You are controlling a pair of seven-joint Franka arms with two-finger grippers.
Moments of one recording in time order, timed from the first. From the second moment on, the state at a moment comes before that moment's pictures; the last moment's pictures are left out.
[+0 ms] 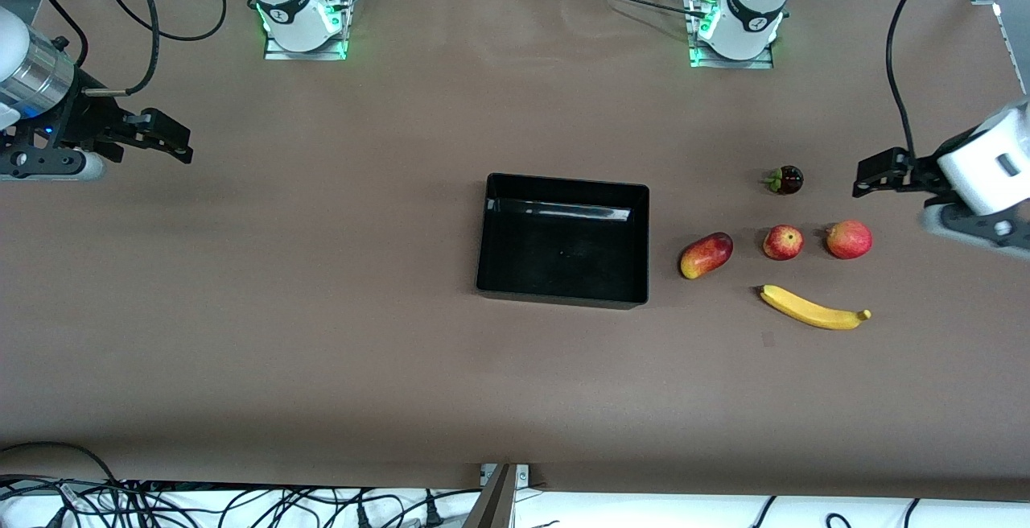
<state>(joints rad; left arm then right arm) 0.15 0.26 -0.23 -1.28 0.02 1.44 0.01 0.12 0.05 -0.02 -1.57 0.00 1.60 0.11</state>
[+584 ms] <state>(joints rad) 0.02 -0.04 -0.06 -1.73 0.02 1.73 -0.15 0.14 0.10 0.02 -1.57 0.00 1.62 0.09</state>
